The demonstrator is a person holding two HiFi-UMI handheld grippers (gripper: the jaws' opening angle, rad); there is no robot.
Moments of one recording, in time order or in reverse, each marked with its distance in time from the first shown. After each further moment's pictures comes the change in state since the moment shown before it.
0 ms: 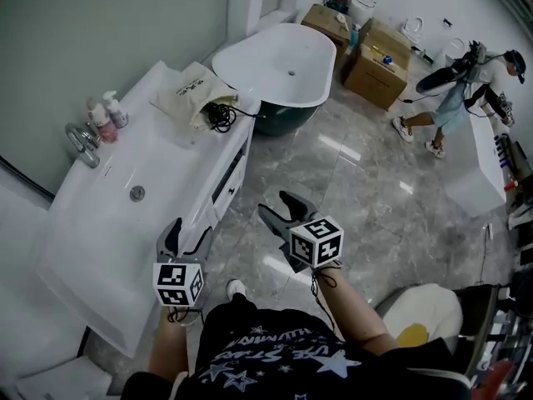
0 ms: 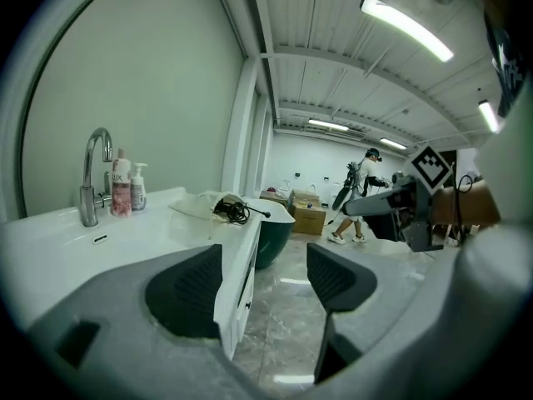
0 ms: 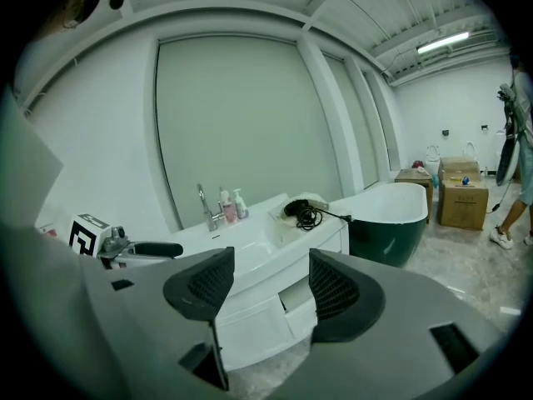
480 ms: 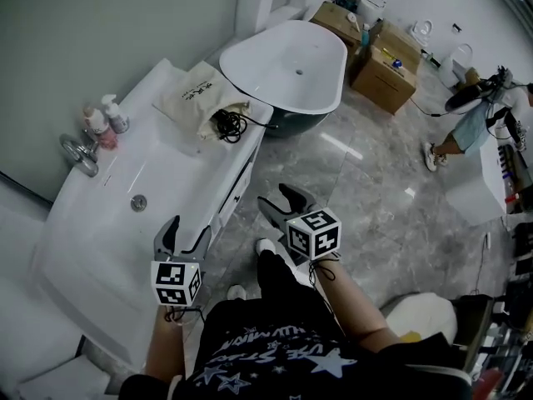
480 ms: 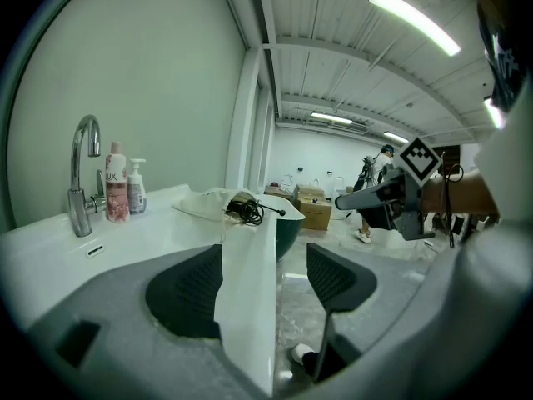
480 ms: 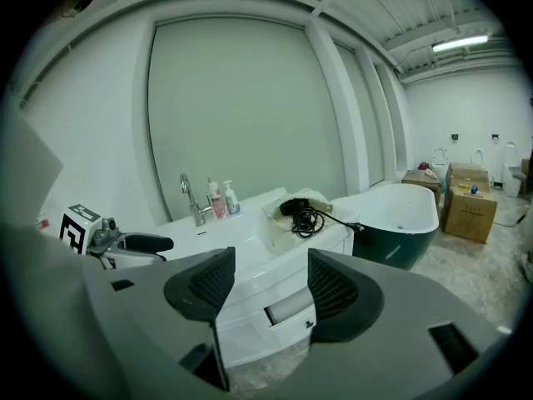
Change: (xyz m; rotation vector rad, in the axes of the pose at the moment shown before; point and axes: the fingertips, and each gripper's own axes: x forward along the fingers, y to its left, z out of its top) left arm 0.053 0.059 0.009 0.011 0.039 0.015; right arm 0.090 -0.030 0.027 -0.055 0.067 -0.001
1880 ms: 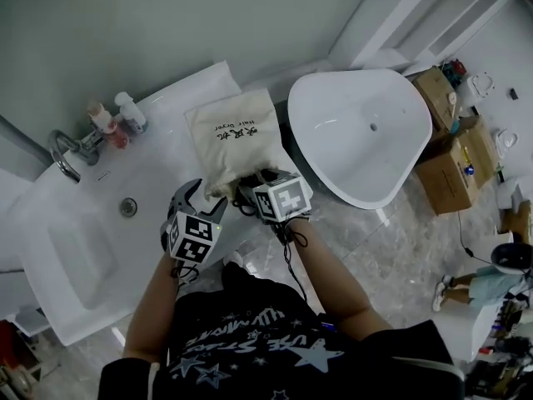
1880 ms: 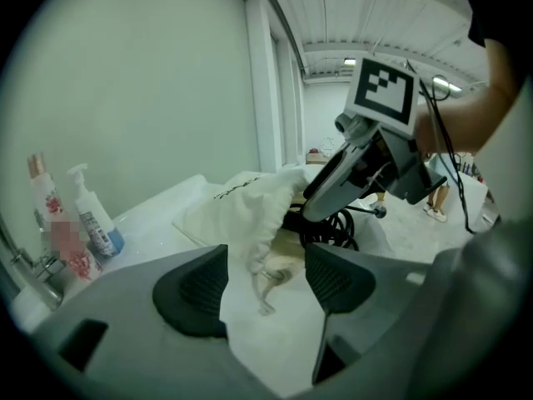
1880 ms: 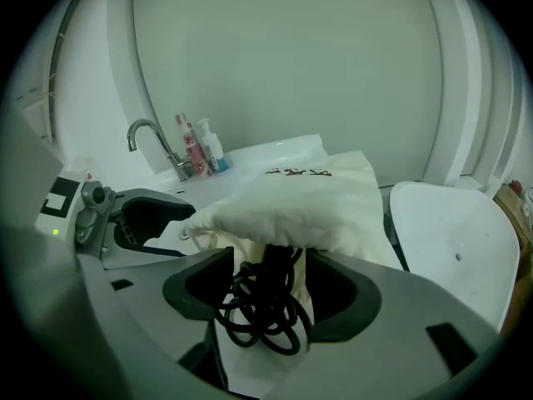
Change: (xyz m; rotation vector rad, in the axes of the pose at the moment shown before) left arm 0.264 0.109 0.061 0.066 0.241 0.321; right arm 0.296 -0.097 0.079 -0.312 0.508 0.379
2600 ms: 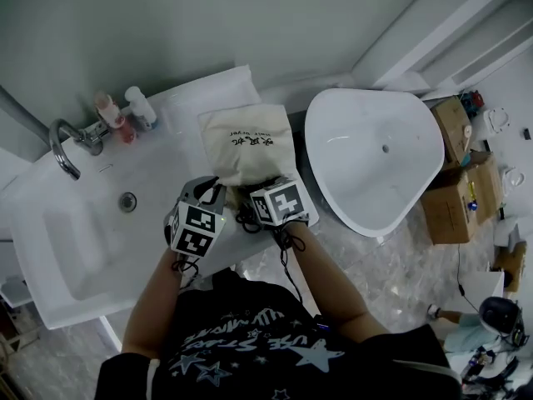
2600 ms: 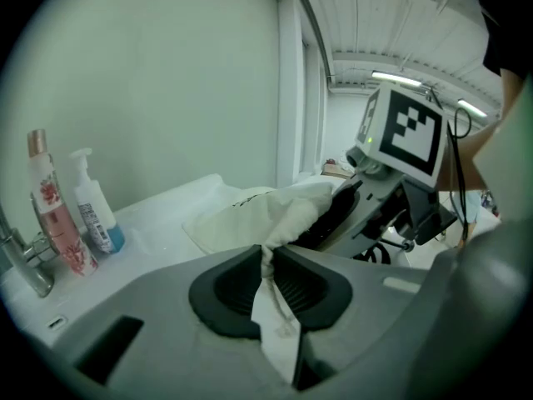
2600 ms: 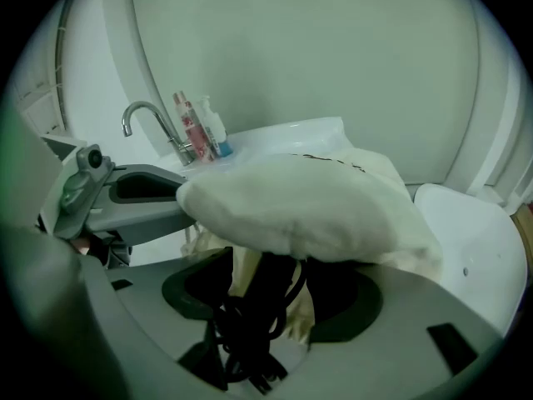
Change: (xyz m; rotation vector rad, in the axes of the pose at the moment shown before) left arm 0.032 0.035 0.024 -0.160 -0.027 0.044; right arm 0.048 -0.006 0.011 -0.085 0.124 0.076
